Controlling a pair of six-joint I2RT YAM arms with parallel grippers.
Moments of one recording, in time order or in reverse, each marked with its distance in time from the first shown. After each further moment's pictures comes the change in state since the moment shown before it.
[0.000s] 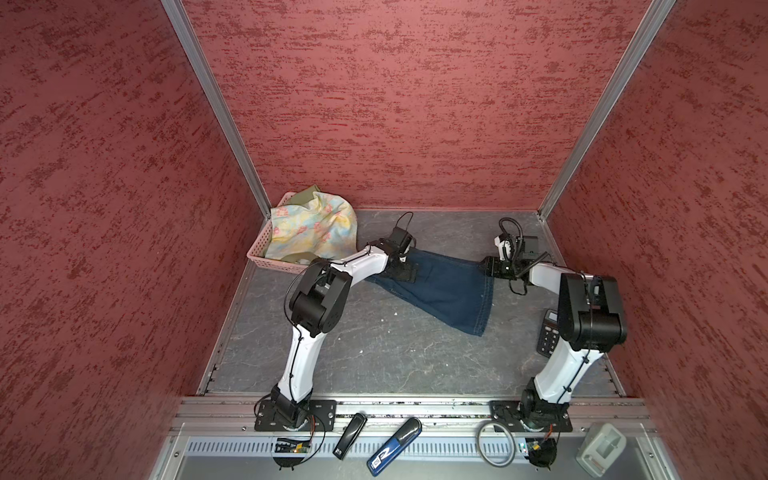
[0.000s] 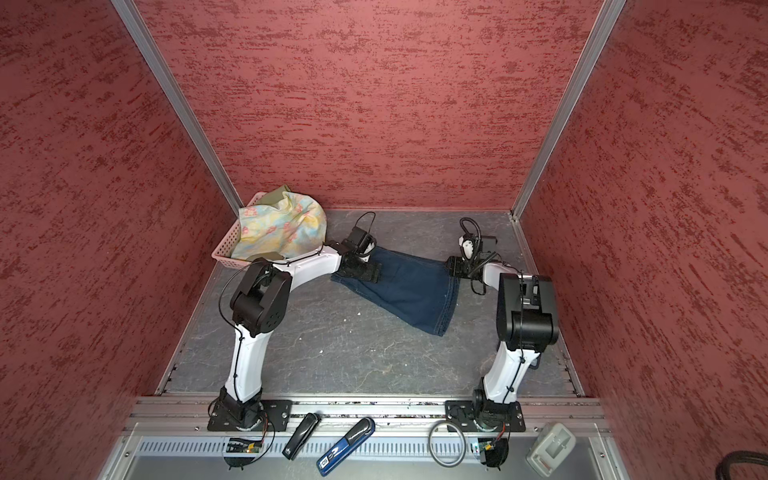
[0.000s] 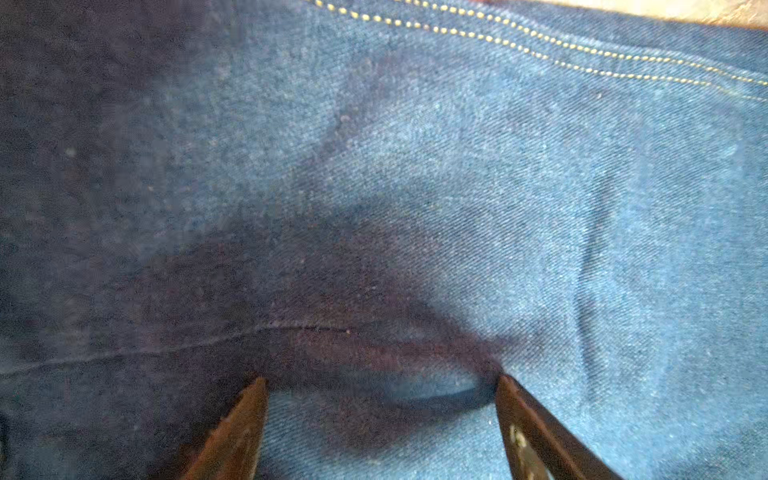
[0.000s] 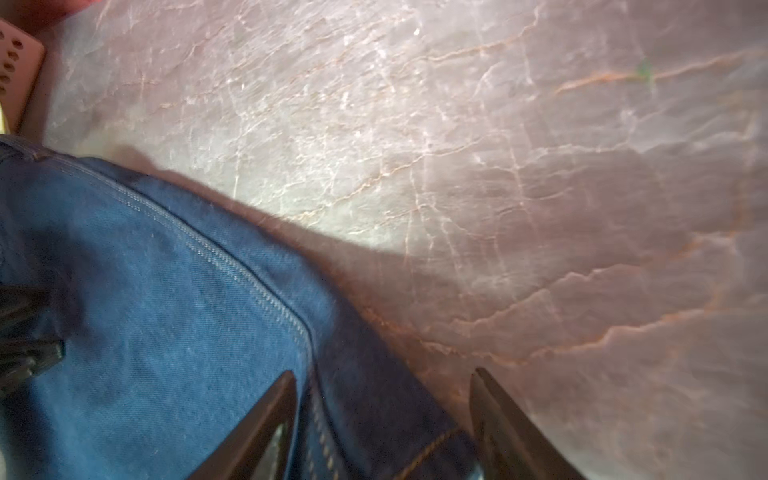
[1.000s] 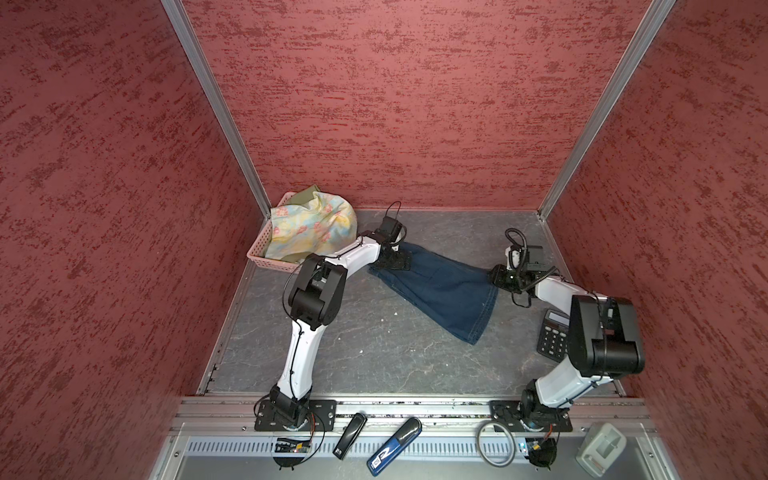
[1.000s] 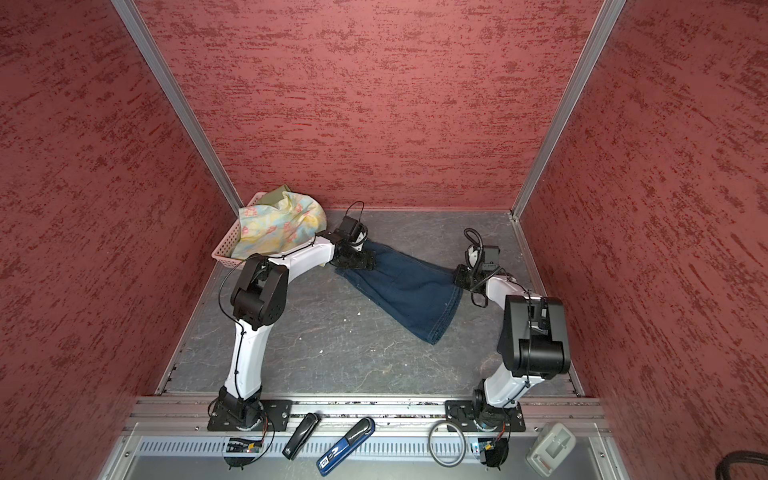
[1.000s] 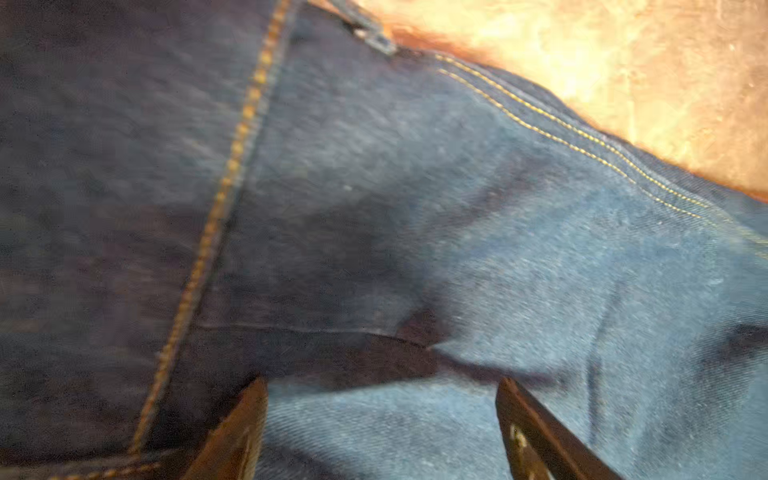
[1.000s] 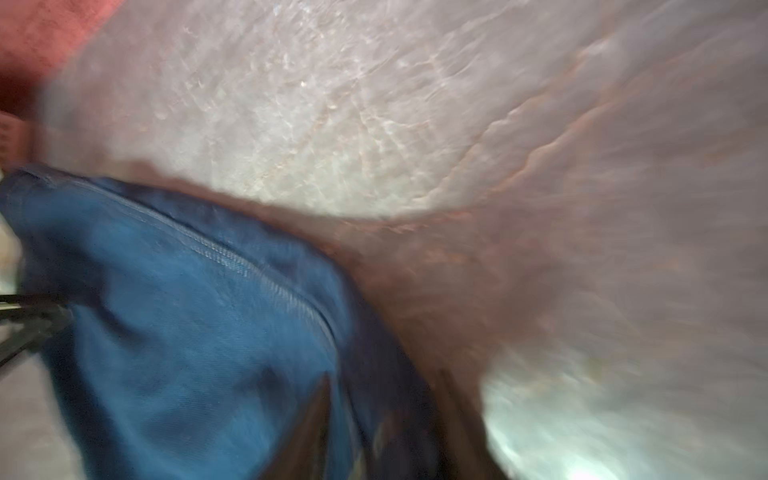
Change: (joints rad) left arm 0.086 0.056 0.110 -0.035 0.072 -0.046; right arm 0.026 -0.264 -0.181 -0.071 0.182 0.274
